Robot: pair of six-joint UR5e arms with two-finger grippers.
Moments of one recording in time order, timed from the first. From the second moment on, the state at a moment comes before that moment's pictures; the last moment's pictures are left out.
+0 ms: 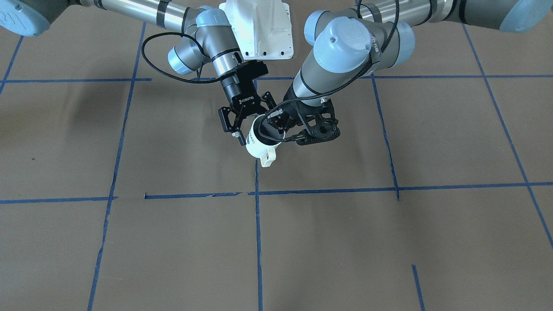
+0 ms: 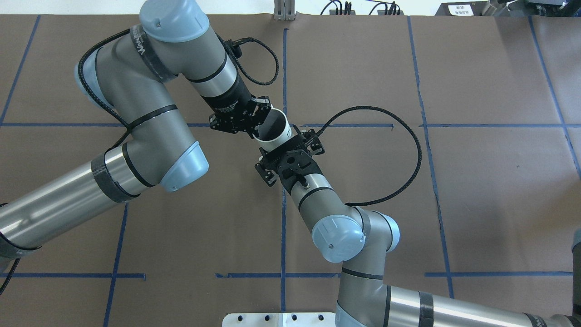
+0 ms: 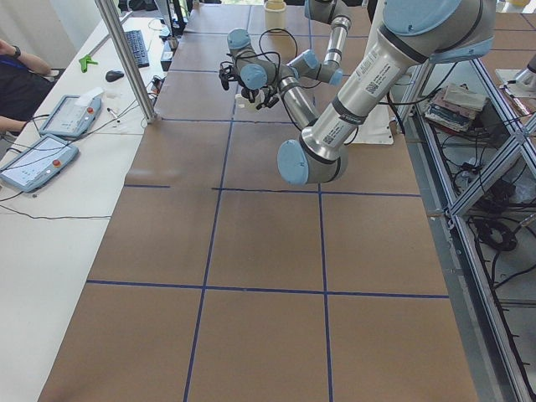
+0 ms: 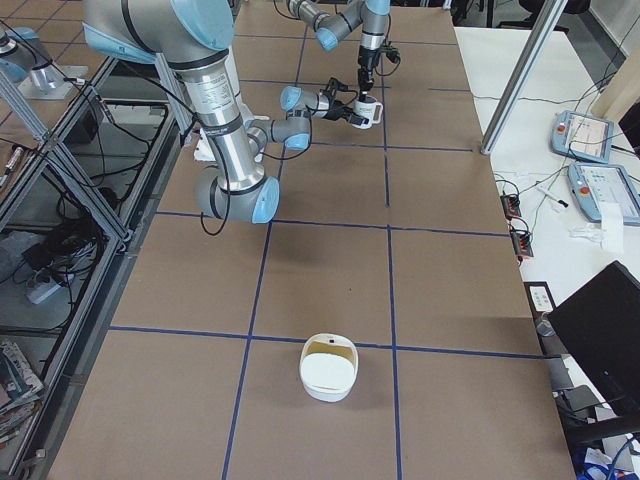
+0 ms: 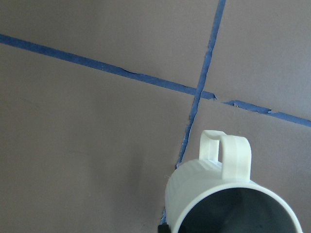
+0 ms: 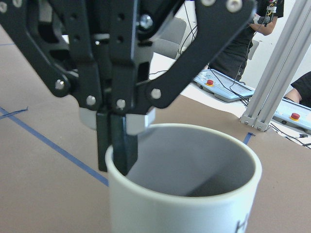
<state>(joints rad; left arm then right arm) -0.73 -2.37 -1.57 -1.65 -2.24 -1.39 0.26 -0.95 1.47 -0.65 0.87 0.53</state>
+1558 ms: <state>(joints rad) -1.05 -1.93 -1.71 -1.66 -2.31 -0.84 0.49 -0.96 1.49 -0.71 1.17 0.64</state>
